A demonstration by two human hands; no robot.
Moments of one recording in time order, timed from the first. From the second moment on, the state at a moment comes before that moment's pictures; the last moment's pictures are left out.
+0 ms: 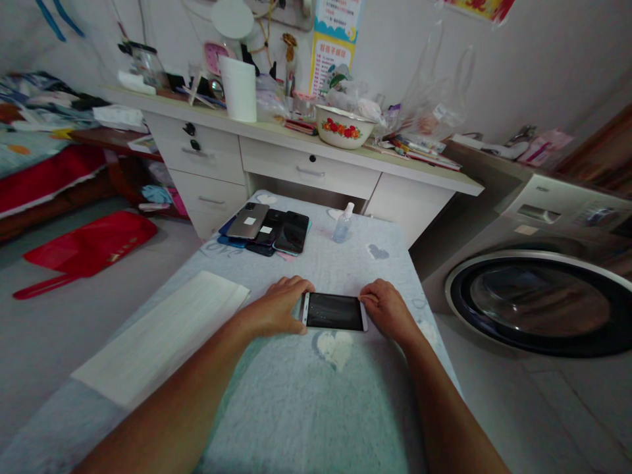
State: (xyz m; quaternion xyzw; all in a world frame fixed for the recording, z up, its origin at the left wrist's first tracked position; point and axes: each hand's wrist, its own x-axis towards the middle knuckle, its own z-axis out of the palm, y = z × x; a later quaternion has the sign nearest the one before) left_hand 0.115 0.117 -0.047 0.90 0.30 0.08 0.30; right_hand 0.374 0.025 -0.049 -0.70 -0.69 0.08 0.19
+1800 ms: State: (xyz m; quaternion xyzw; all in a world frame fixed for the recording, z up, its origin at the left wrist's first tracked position) left_hand 0.116 0.117 -0.050 0.90 0.31 0.08 0.29; right_hand 0.367 0.029 -0.051 -0.69 -0.68 0.09 0.22
